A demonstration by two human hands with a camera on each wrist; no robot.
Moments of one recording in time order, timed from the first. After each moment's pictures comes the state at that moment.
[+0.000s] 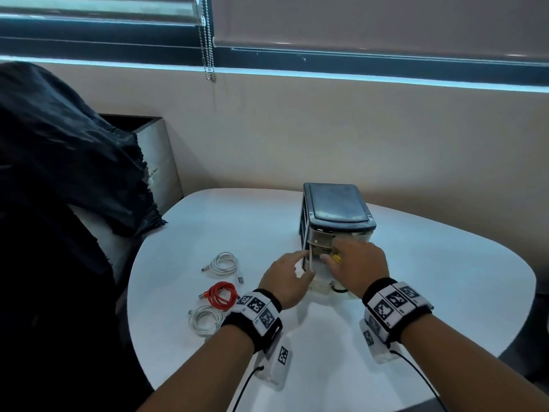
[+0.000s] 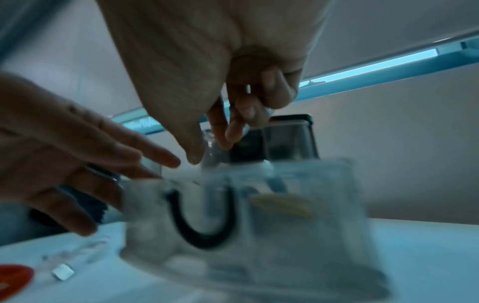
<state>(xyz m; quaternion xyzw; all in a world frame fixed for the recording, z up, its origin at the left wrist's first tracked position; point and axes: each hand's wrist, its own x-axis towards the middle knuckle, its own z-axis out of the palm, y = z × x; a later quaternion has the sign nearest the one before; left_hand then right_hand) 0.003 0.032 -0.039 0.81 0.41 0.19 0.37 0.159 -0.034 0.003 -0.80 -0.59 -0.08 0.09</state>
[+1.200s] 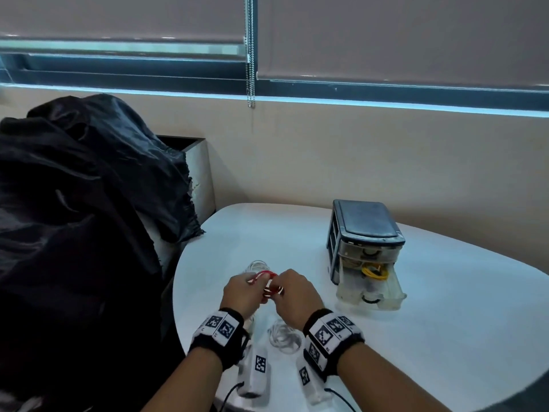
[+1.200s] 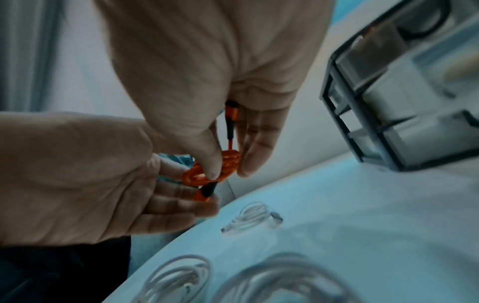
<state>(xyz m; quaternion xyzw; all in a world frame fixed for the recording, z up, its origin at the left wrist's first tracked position) -0.125 0.052 -0.040 0.59 0.57 0.31 0.48 0.001 0.001 -0.031 -0.71 -0.66 0.14 0.22</state>
